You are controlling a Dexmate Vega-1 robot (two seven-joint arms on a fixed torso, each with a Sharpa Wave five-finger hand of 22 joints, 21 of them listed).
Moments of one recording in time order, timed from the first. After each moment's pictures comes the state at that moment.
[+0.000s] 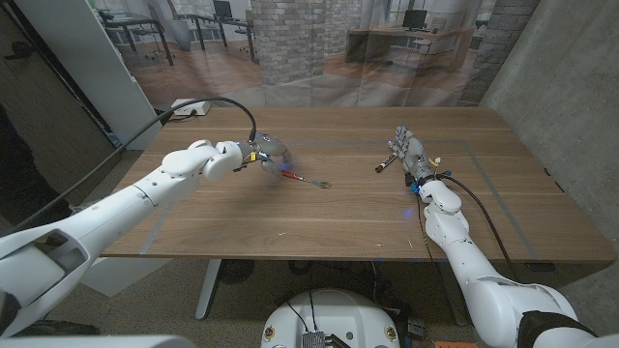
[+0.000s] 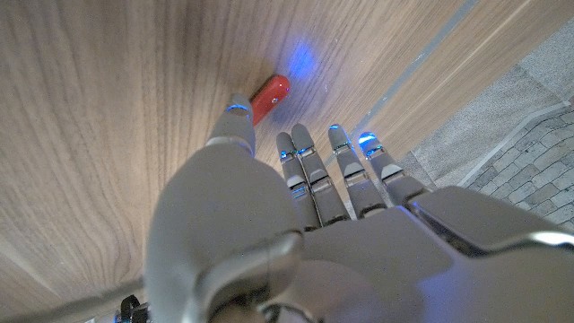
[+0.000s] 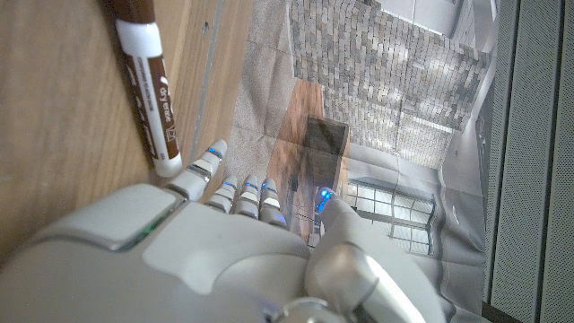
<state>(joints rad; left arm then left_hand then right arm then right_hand) 0.55 0.84 0.72 -1.58 0.90 -0.17 -0.23 1.03 -0.03 0.21 -0.14 0.24 0.61 -0.09 0.32 0.21 0.56 -0.15 0.46 0.38 0.38 -0.04 0.35 0.32 0.12 -0.01 0.47 0.20 -0.75 -0.07 0.08 -0.95 0.23 0.38 0.32 0.13 0.11 0.42 0.10 0.25 0.05 0.04 0.19 0.18 0.01 0.02 0.19 0.18 -0.04 -0.02 0.18 0.18 0.21 -0.04 0.19 0.17</state>
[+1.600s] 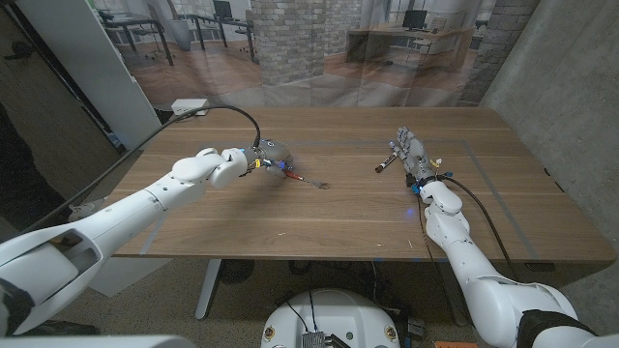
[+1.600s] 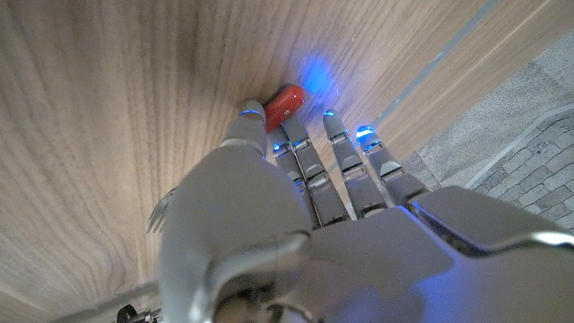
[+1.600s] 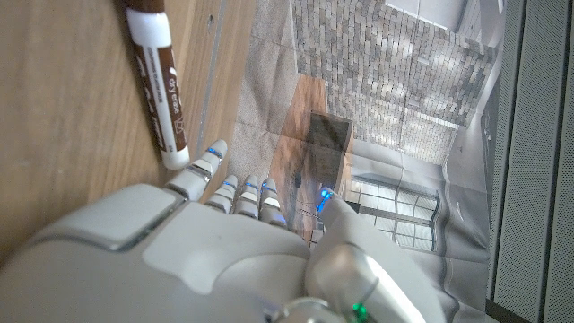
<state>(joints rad) 0.52 0.79 0.78 -1.48 0.93 -0.16 -0.12 1.11 0.03 0.21 -0.15 0.22 0.79 -0.08 0.42 0.21 0.73 -0.16 0.55 0.43 0.55 -0.05 0.43 0.36 0.19 -0.03 0.53 0.21 -0.74 -0.07 0.09 -0.93 0.22 0.38 0.32 0.13 0.11 0.43 0.10 0.26 0.05 0.04 0.19 0.18 0.01 0.02 0.19 0.18 -0.04 -0.02 0.18 0.18 0.21 -0.04 0.19 0.17</state>
